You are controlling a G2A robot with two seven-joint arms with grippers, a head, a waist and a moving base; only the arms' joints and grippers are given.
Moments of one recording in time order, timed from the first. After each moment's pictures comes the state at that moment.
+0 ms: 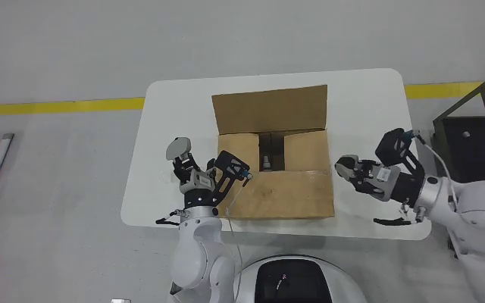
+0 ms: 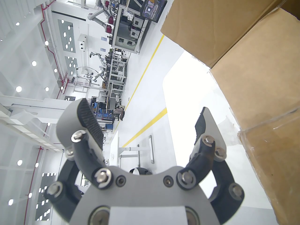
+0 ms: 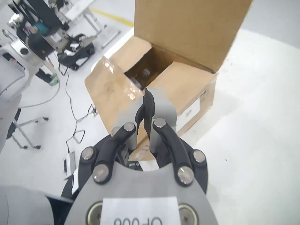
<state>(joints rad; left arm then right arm) 1.43 -1.67 -1.27 -2.18 2.91 -0.32 -0.47 -1.34 -1.11 1.65 -2.09 -0.45 -0.43 1.01</state>
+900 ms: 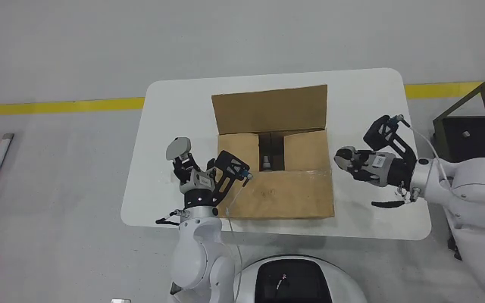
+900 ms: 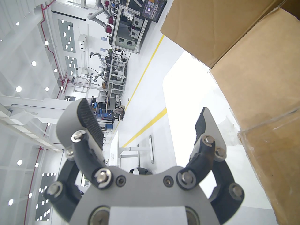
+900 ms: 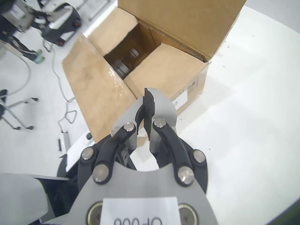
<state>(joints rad) 1.43 -1.67 -1.27 -2.18 2.91 -0.32 -0.47 -1.21 -1.08 1.62 -1.95 -0.39 -0.45 1.07</state>
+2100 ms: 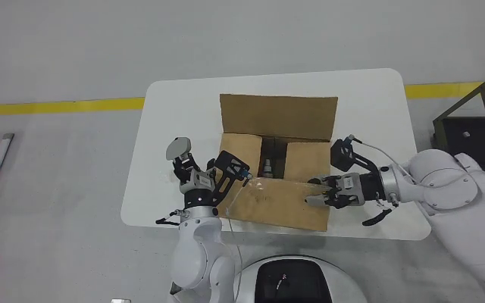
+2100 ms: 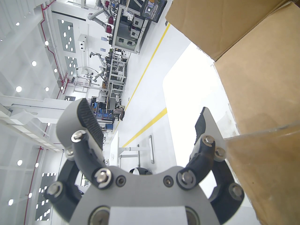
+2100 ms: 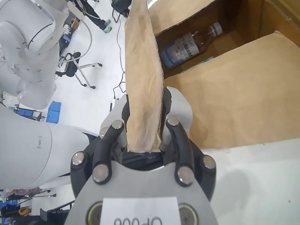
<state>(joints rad) 1.43 -1.67 -1.27 -2.18 2.91 -0.32 -0.47 -1.05 -0.99 1.32 -1.78 -0.04 -0.57 1.25</state>
